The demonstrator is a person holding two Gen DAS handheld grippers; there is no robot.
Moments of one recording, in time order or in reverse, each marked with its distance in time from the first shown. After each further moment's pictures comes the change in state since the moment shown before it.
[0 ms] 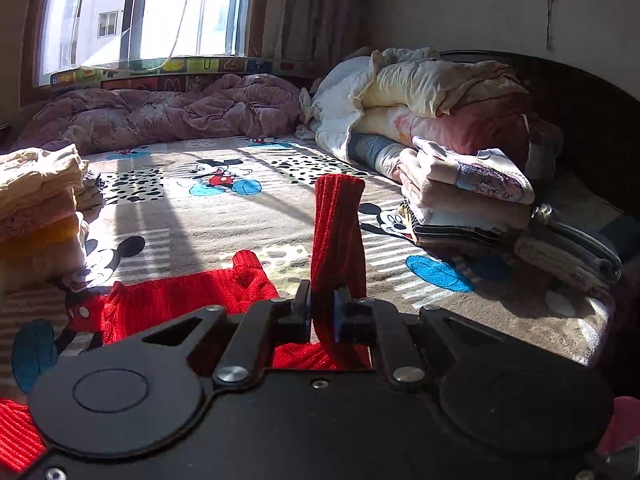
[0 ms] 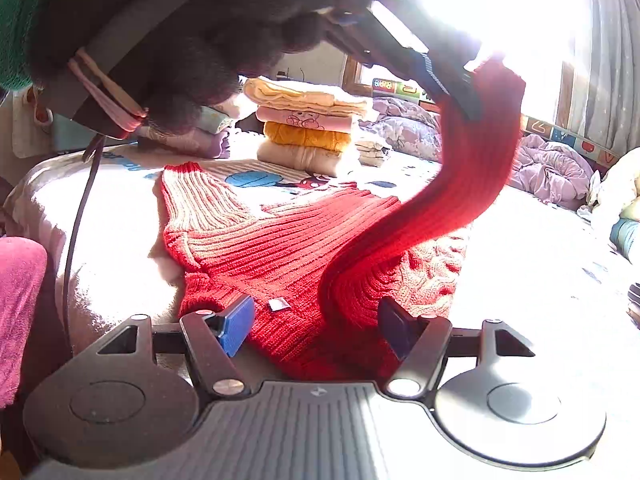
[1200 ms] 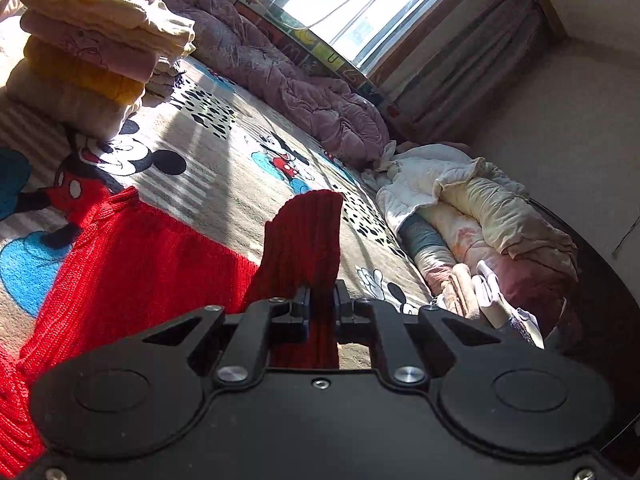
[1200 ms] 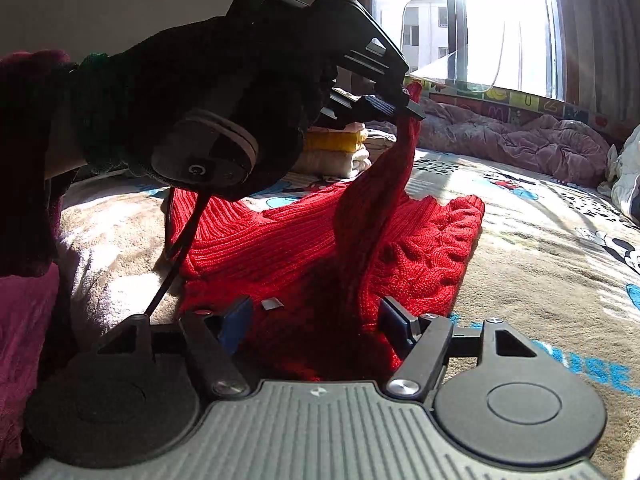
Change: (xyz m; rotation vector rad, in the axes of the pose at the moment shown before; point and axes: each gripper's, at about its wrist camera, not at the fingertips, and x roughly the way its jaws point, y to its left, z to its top) left arm 0.093 0.058 -0.007 -0.583 -0.029 -0.017; right arm 0.001 -0.026 -0.002 0.083 0.007 0.087
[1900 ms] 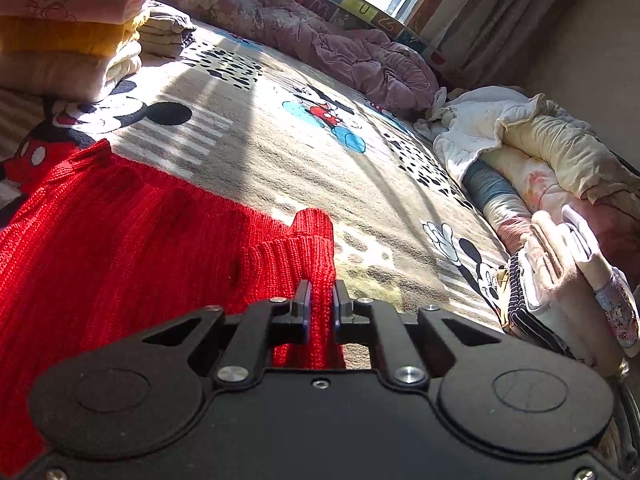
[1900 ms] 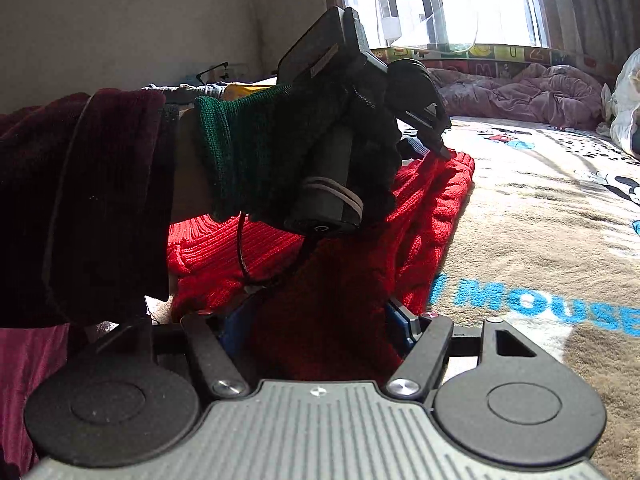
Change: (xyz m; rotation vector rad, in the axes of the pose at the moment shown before) left arm 0.092 -0.008 -0.030 0.108 0.092 0.187; right arm -0.007 -0.026 -0.008 0.157 0.035 0.045
